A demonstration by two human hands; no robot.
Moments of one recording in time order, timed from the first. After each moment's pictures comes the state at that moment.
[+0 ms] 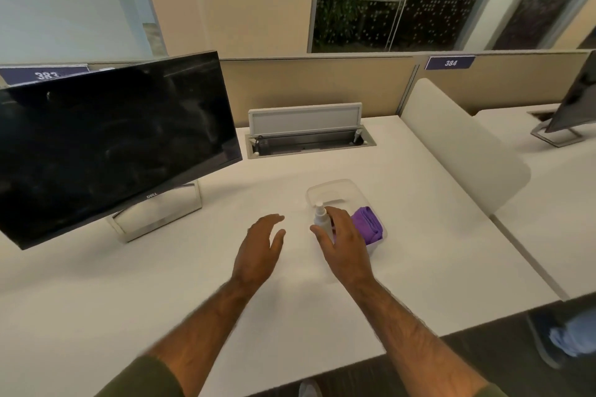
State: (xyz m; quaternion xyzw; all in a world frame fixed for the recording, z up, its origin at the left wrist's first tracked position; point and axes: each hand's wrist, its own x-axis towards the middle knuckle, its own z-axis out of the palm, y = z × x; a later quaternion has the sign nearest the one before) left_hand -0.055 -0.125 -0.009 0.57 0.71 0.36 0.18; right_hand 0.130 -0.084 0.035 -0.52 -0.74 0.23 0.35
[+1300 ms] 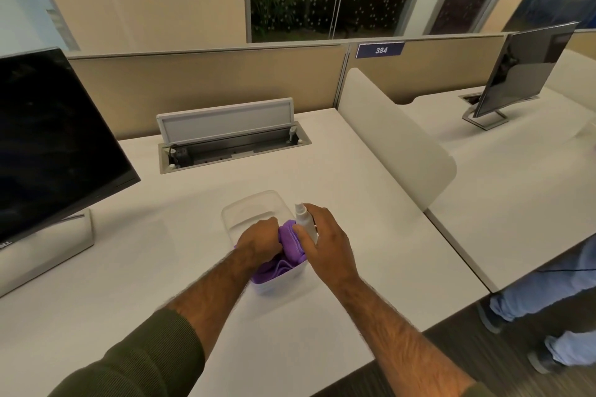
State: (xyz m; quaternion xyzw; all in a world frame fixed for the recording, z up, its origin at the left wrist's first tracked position) left_hand 0.092 0.051 -0.012 0.66 0.69 0.01 0.28; right_hand 0.258 0.007 0.031 -0.54 -0.74 0.21 0.35
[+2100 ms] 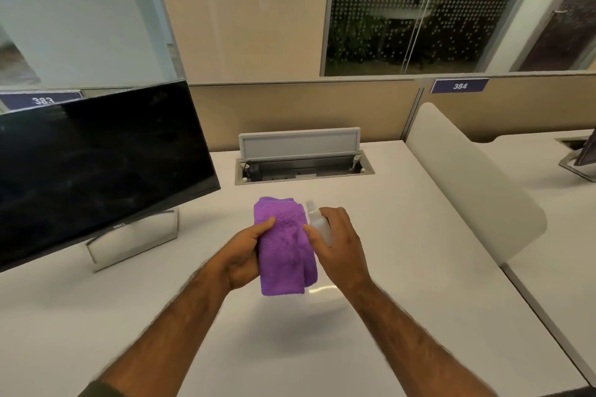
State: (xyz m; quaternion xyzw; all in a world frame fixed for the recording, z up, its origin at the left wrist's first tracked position) left_hand -0.007 -0.022 0.066 0.10 0.53 0.51 0.67; right_hand 0.182 0.027 0.060 -0.45 -0.78 0.26 0.35
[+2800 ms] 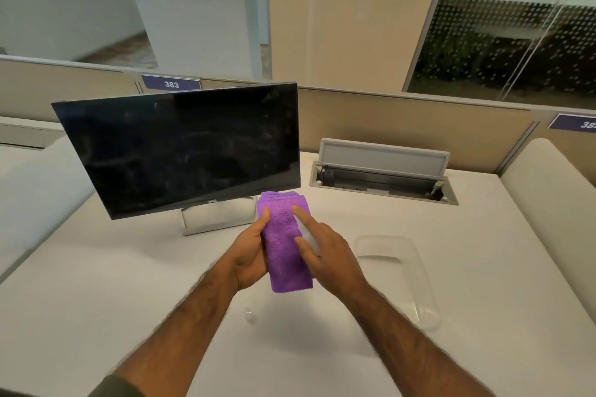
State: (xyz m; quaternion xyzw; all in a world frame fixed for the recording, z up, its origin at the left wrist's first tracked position) left_hand -0.096 -0.103 0.078 0.01 0.52 0.65 0.55; right_hand 0.051 -0.017 0.073 -0.27 -0.89 0.32 0.18
